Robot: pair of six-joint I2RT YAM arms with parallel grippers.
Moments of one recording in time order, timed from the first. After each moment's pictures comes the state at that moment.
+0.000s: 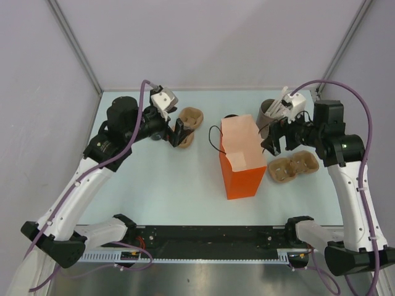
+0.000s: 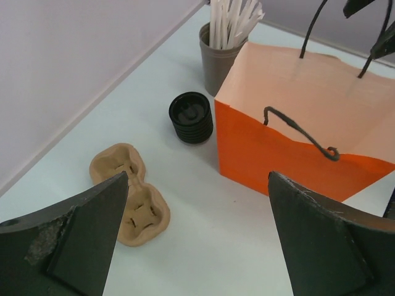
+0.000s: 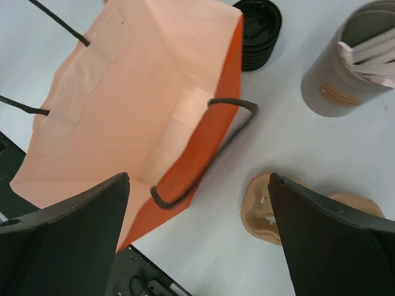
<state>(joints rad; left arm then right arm) -0.53 1.10 1.33 -0.45 0.36 0.19 0.14 1.06 1.40 -0.98 -0.49 -0.21</state>
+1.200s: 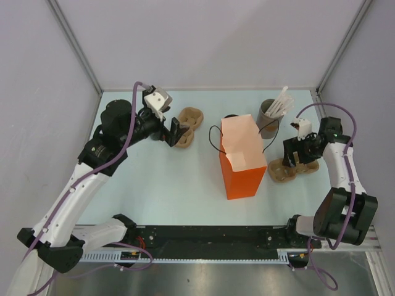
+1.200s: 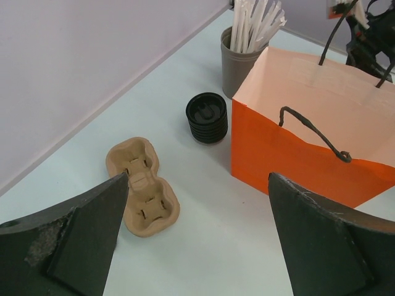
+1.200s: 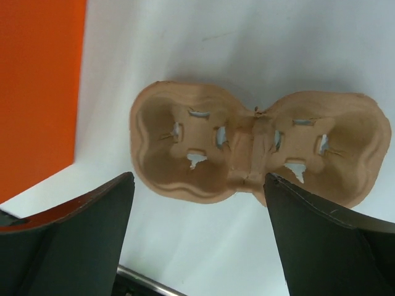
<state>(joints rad) -0.53 1.06 1.33 -0.46 0.29 0.16 -0.29 1.32 1.04 -0.87 -0.48 -0.56</state>
